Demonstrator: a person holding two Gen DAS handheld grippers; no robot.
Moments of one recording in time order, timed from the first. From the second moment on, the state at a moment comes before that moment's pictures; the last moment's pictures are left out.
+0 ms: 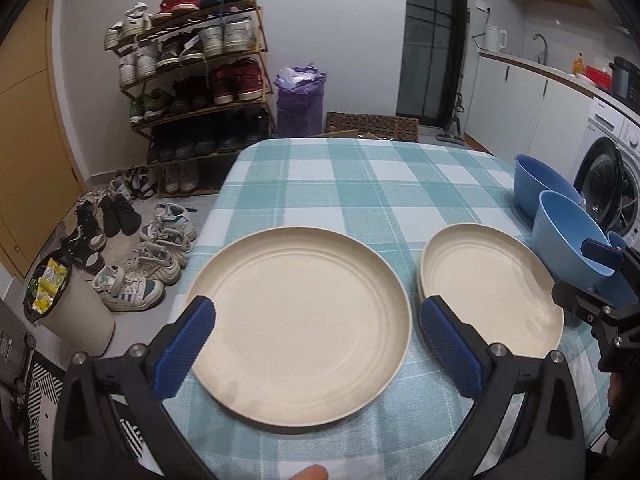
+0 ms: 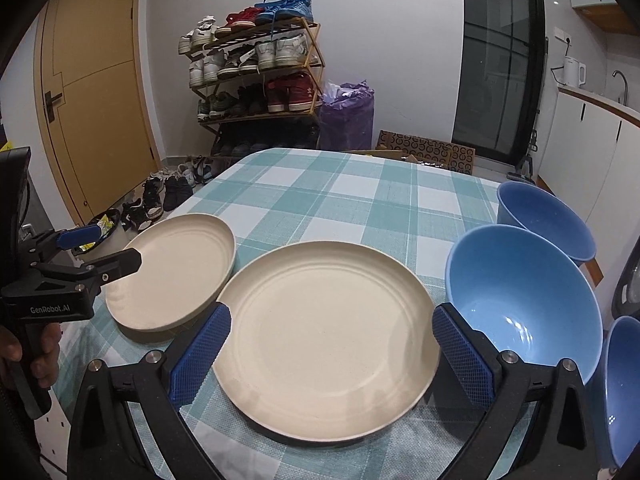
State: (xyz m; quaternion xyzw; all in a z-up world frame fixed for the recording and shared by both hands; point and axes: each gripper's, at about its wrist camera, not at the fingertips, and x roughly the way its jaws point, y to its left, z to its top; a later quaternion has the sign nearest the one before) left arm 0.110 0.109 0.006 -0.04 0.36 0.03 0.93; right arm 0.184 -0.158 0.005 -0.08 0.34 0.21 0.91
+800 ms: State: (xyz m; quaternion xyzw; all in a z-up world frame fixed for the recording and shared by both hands) left arm 0.101 0.166 0.000 -0.07 0.36 0.11 0.92; right arm 0.215 -0.075 0.021 -0.11 0.35 0.28 0.89
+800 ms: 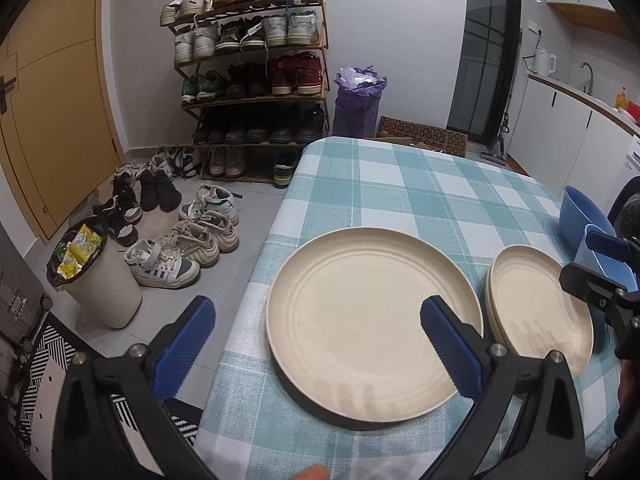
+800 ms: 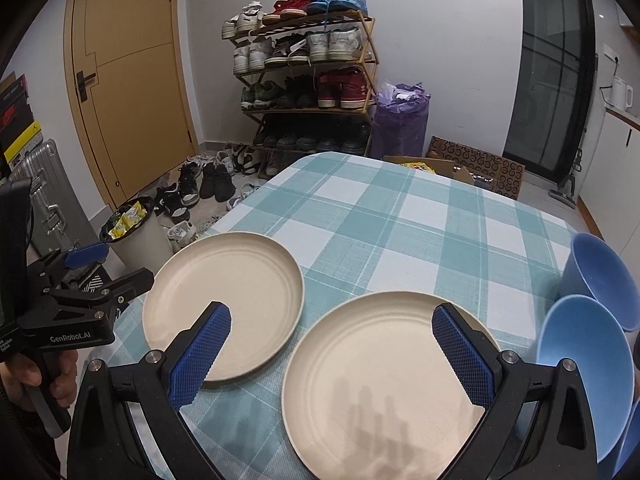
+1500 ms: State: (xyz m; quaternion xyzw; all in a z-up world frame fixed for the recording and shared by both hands) left arm 0.121 0.193 -0.042 -0.09 0.40 0.13 0.90; right arm 0.254 -0.007 -0.029 -0.15 0.40 0.31 0.85
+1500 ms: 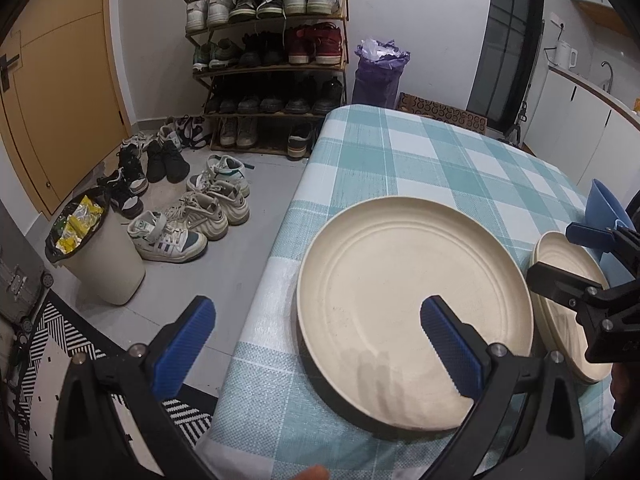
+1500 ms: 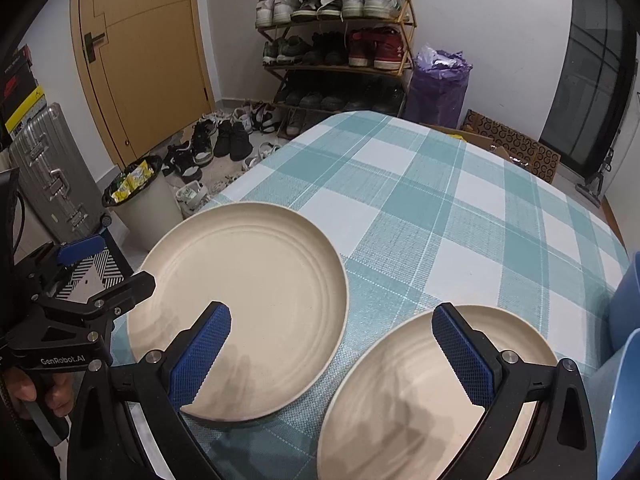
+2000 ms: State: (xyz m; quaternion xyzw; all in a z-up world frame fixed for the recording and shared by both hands) left arm 0.133 0.199 -0.069 -0.11 0.44 0.13 0.88; right arm 0.274 0.022 -0.064 -0.19 0.43 0.32 0.82
